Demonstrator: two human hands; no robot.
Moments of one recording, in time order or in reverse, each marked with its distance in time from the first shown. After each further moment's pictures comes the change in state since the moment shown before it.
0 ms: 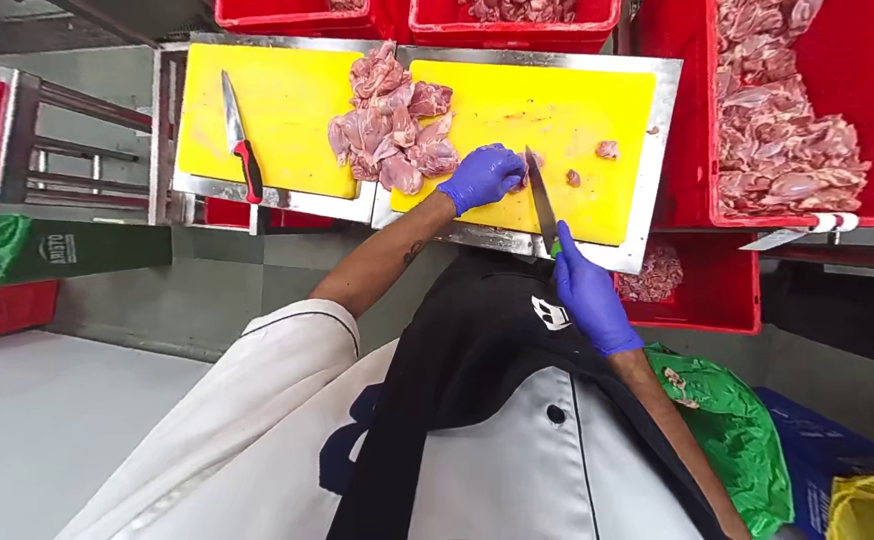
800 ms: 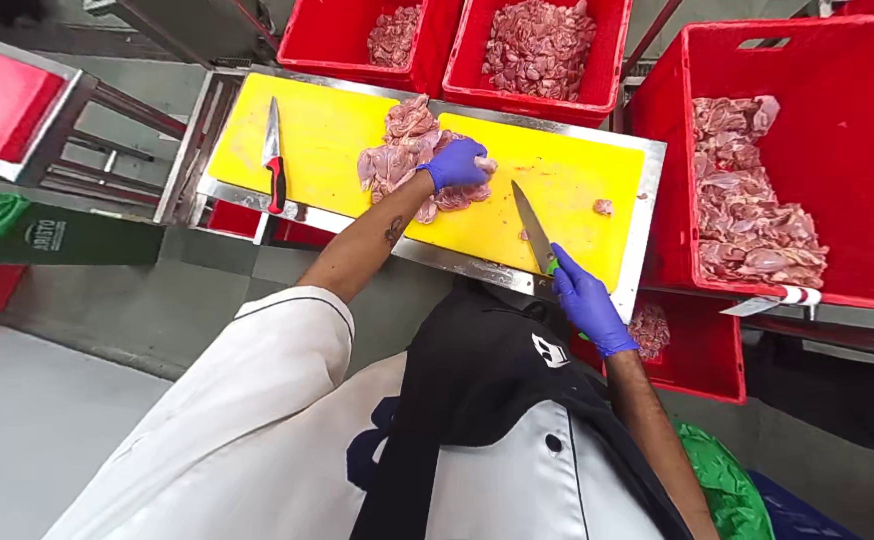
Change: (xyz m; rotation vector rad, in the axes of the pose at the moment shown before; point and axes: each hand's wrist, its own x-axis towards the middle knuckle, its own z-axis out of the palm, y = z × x) left_hand 0.005 -0.065 -0.093 -0.122 -0.051 -0.415; right_hand 0.051 0.027 -0.007 0.278 -0.060 -0.051
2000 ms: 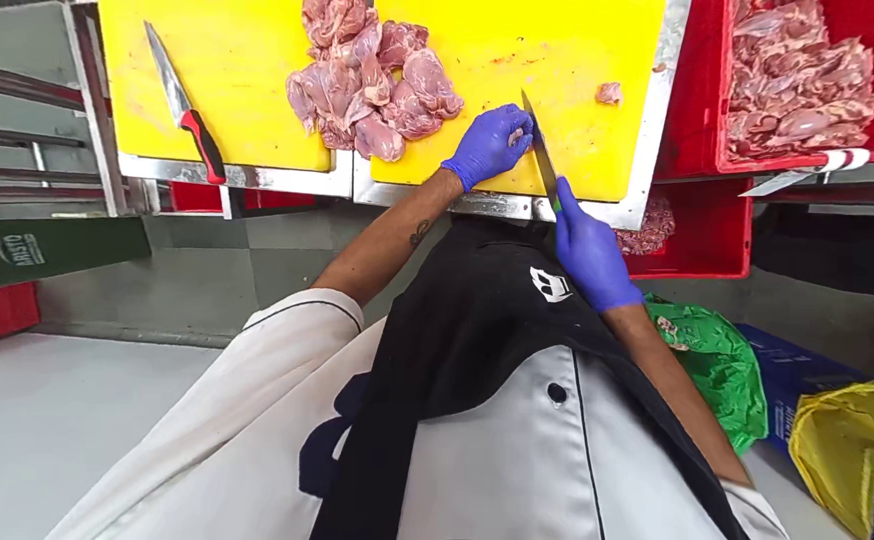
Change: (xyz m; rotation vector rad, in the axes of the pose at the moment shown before) left_hand -0.020 0.064 0.136 -0.119 0.174 0.355; right_hand -0.046 -0.025 0.023 -0.382 0.104 0.091
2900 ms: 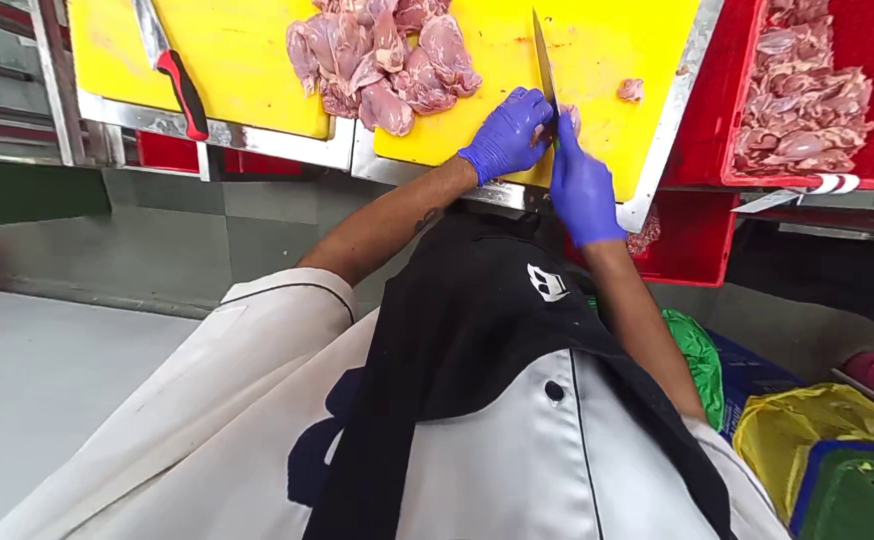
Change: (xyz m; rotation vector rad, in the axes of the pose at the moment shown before) left_hand -0.004 0.009 0.010 0.128 0.005 0.004; right_hand 0.070 -0.022 -0.001 -0.119 0.056 -0.032
